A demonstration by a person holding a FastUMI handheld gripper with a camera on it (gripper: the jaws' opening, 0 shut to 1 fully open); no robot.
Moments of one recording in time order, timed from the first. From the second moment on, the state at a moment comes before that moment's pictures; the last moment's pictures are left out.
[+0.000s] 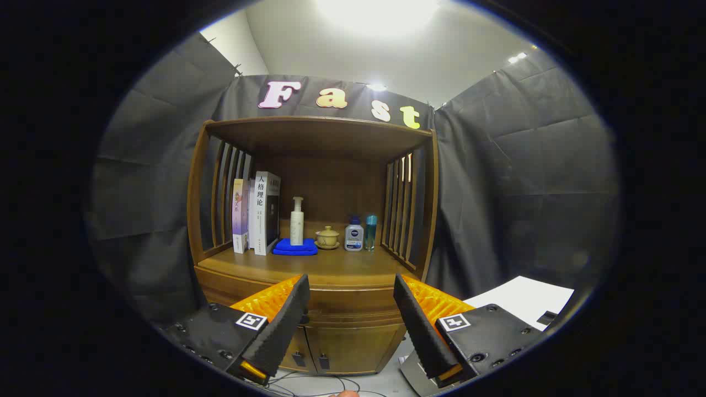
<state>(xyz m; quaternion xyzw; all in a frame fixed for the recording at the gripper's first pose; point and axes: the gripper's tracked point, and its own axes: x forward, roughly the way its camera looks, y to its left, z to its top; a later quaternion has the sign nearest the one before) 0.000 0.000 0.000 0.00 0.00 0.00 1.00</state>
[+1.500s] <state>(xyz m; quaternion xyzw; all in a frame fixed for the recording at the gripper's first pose) 0.048 0.040 0.012 -0.01 -0.02 0.03 1.00</state>
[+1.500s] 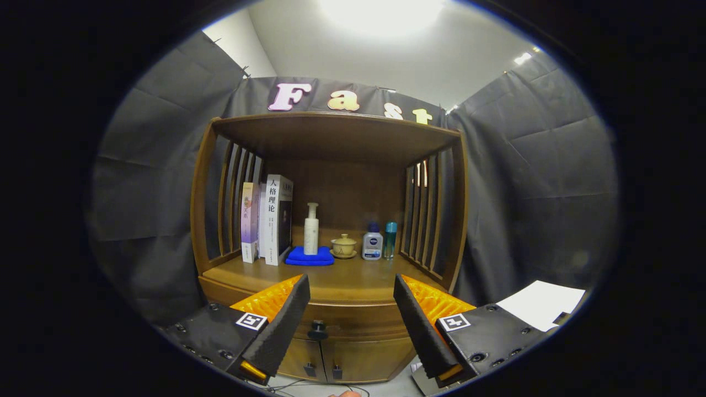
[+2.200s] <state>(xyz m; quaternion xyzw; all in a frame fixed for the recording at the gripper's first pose) 0.118 0.101 -0.080 -0.02 0.04 0.06 1.00</state>
